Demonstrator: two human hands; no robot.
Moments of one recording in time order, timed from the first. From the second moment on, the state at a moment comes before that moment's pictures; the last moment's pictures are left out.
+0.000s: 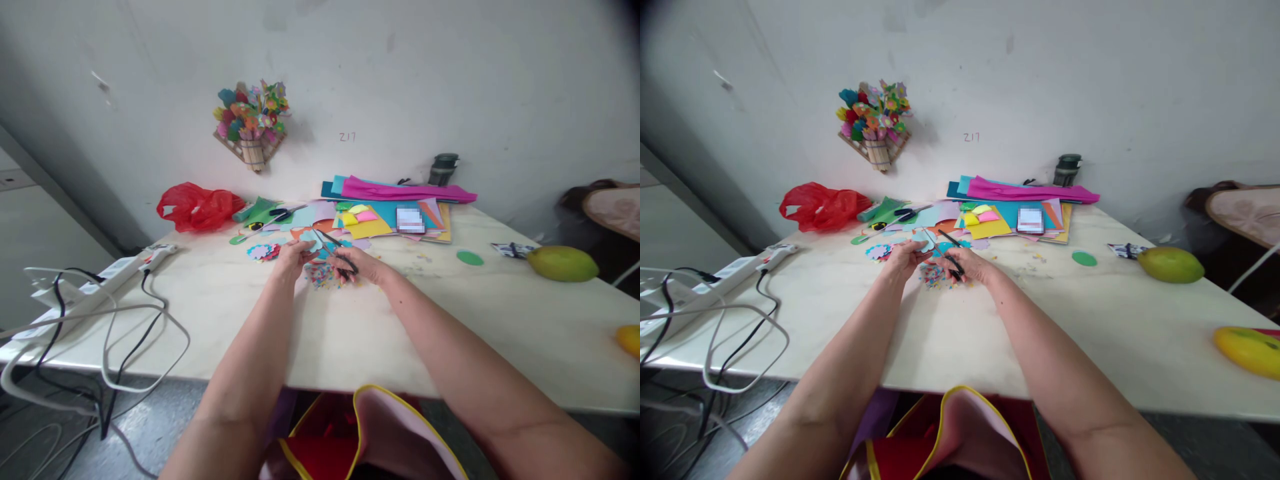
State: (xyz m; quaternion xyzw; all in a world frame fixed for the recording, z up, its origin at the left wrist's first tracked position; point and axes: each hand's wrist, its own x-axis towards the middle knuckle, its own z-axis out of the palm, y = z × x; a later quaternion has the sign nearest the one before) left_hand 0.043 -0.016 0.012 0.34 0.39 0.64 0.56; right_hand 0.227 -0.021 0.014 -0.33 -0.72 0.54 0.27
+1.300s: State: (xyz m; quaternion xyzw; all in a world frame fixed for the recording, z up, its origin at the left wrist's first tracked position) left_hand 0.027 -0.016 0.010 0.45 0.46 0.50 0.59; right_hand 0.262 -0.012 0.033 -0.38 -0.79 0.47 0.10
